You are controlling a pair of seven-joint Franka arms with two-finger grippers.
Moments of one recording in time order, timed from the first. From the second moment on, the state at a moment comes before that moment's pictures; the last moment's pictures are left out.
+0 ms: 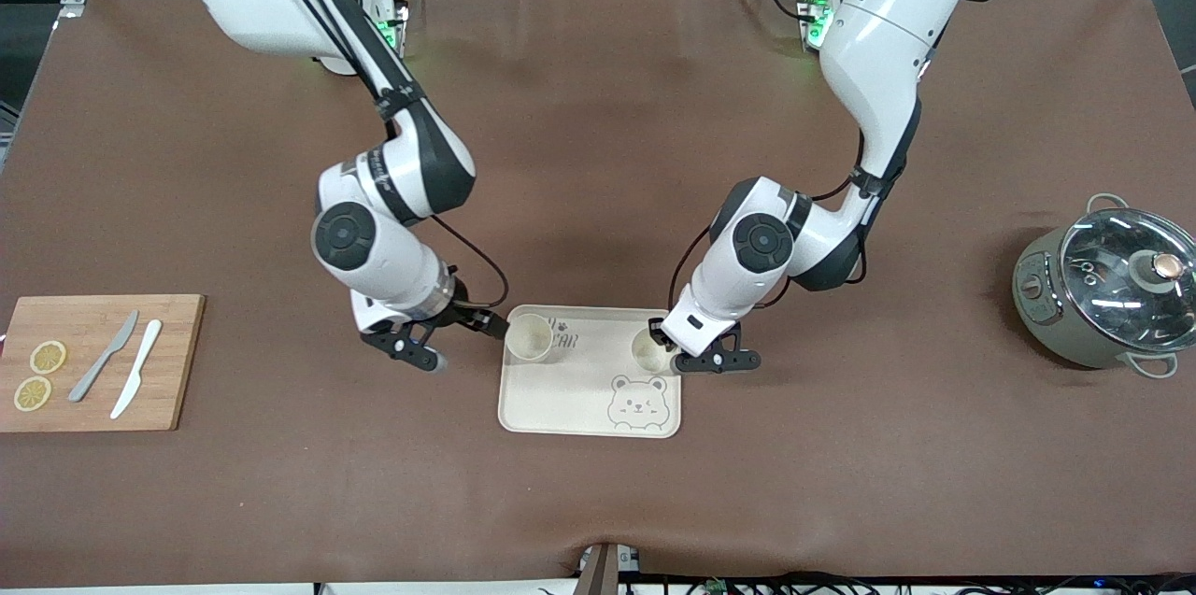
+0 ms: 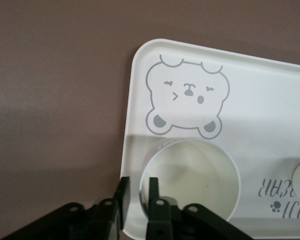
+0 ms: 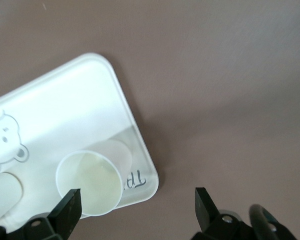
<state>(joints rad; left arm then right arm) -0.41 0.77 -0.16 -1.50 0.01 2.48 -0.59 0.44 0.61 0.03 -1.58 0.16 2.28 0.79</state>
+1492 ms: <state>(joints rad) -0.19 0.50 -0.15 -1.49 0.01 2.03 -0.46 0.45 0.62 0.00 -1.50 0.16 2.16 0.80</state>
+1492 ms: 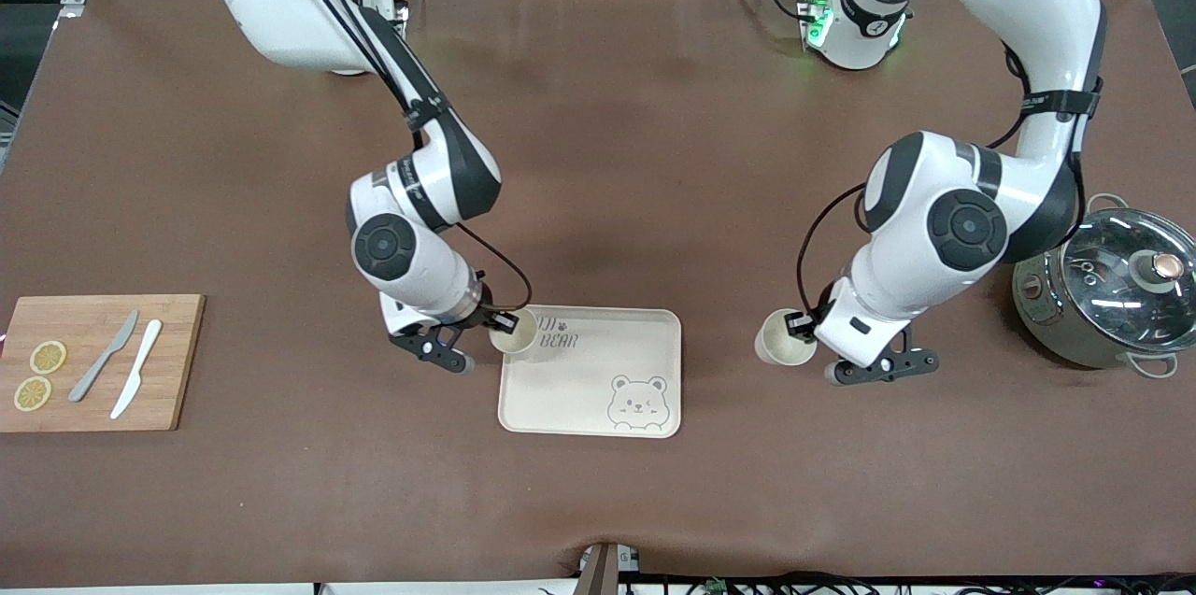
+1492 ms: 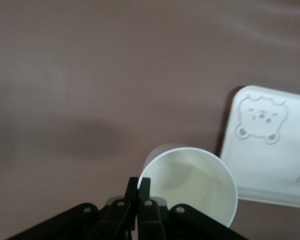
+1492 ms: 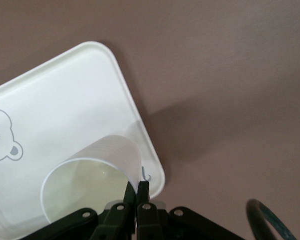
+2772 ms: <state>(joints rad) 0.08 0.36 -0.16 -2.01 0.10 2.30 -0.22 -0.16 0.31 -0.02 -1.88 0.13 1.98 -0.14</state>
